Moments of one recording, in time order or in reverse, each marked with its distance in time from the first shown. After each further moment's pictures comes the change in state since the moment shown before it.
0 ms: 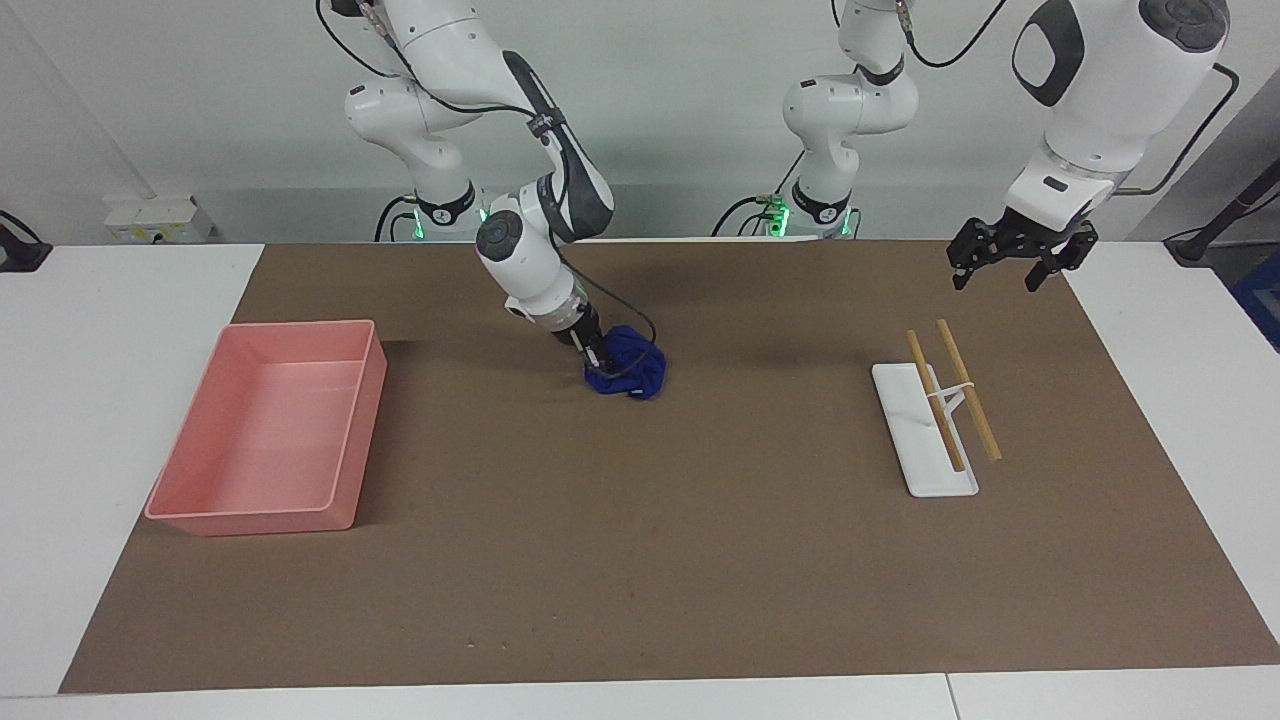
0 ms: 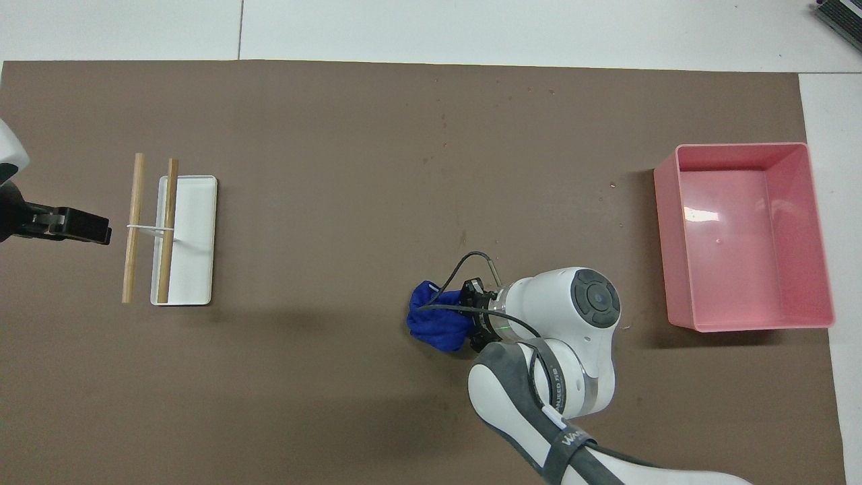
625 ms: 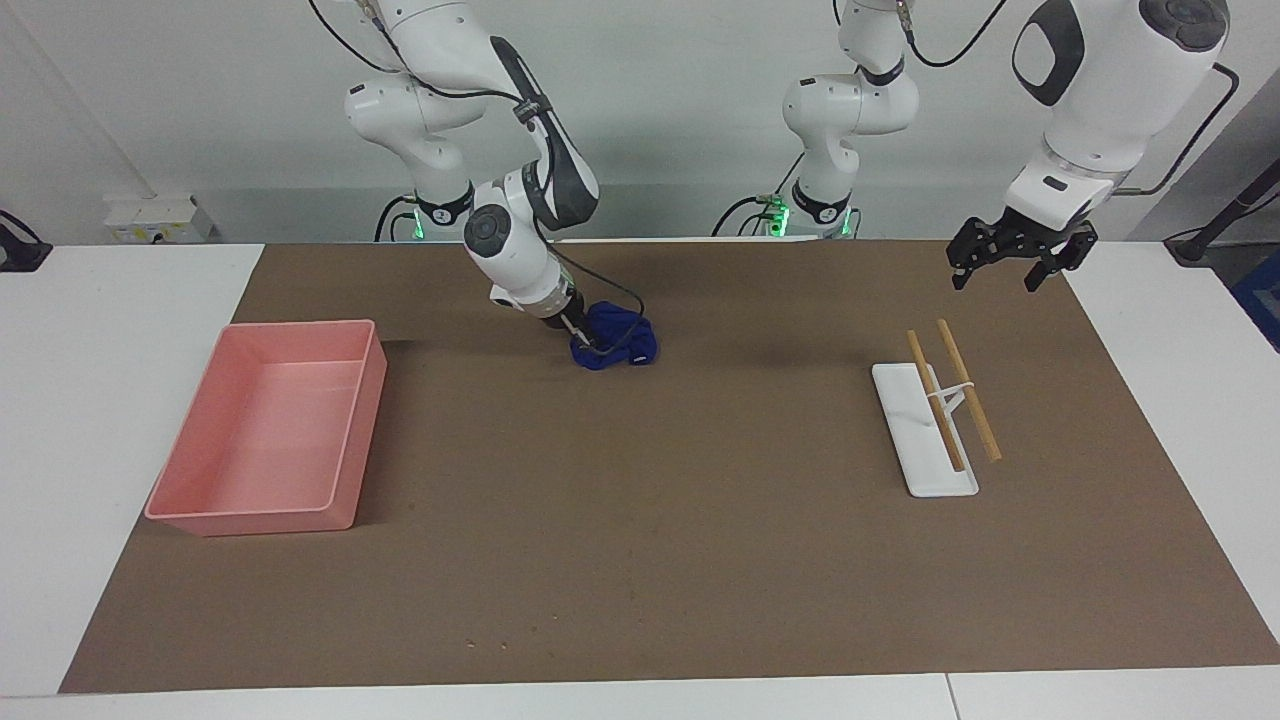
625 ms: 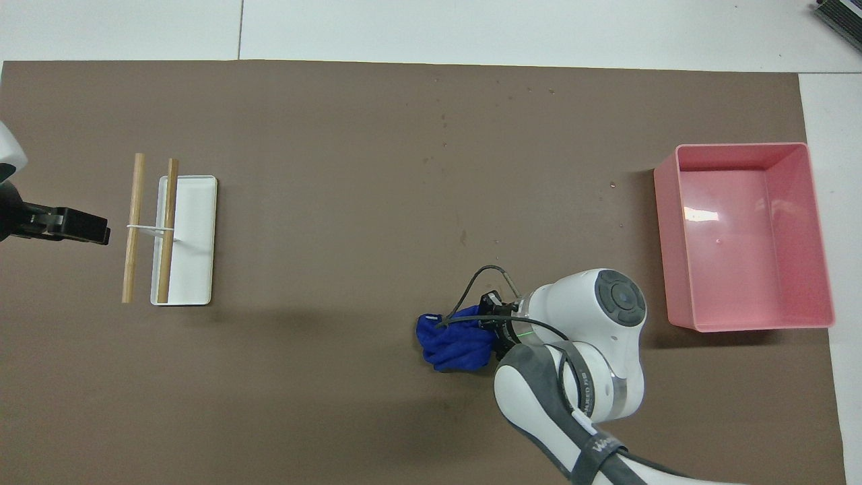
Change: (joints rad) left arm -0.043 0.000 0.053 0.000 0.000 -0.001 0.001; right arm -0.077 -0.052 -0.005 -0.052 -0.035 -0.065 -0.173
